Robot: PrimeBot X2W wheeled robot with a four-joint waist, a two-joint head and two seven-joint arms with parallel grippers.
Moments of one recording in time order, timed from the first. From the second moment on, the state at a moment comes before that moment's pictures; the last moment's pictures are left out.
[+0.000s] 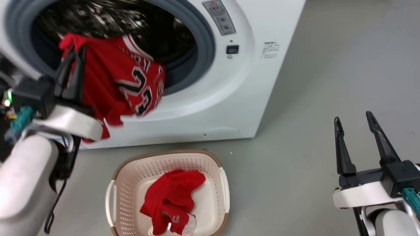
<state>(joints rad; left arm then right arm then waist) -0.64 0.69 -0.53 0.17 -0.57 0.17 -0.26 -0.10 -0.05 -0.04 -0.03 -0.11 0.13 -0.26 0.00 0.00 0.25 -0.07</state>
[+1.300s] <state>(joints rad) -0.33 0.43 -0.65 0.46 -0.51 0.15 -0.26 -0.12 -0.05 -0.06 -0.05 -0.11 0.13 -0.26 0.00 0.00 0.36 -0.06</state>
